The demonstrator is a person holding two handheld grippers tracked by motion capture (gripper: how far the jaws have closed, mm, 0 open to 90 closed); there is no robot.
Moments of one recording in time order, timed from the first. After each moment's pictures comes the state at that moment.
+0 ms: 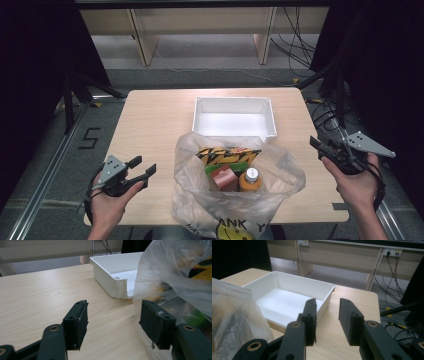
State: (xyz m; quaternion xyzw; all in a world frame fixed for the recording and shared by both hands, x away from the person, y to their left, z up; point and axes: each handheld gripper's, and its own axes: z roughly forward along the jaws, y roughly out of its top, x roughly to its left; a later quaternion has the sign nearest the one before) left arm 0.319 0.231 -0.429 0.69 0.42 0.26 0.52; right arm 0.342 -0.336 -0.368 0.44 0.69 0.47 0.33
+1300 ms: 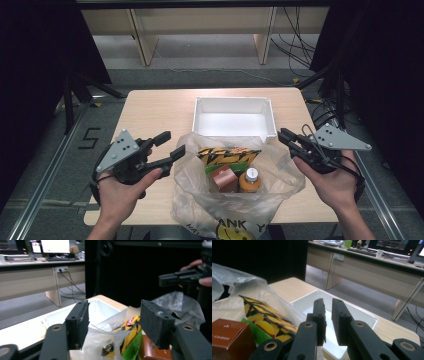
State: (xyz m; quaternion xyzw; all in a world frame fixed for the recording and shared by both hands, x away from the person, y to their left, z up) left arm 0.301 0.150 -0.313 0.70 0.29 0.24 0.61; right arm 0.318 -0.245 -0.311 0.33 0.74 0.51 0.29
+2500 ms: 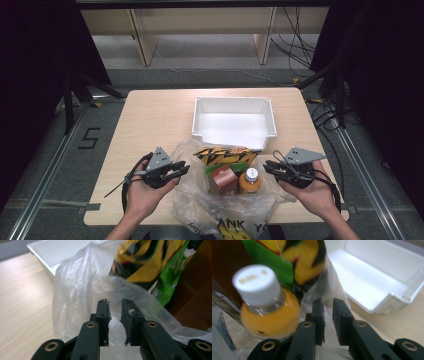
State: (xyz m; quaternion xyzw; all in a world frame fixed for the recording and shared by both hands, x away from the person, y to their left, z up) left arm 0.338 0.144 -0.418 0.80 0.35 0.18 0.45; right arm 0.340 -0.244 -0.407 0.32 0.83 0.41 0.19
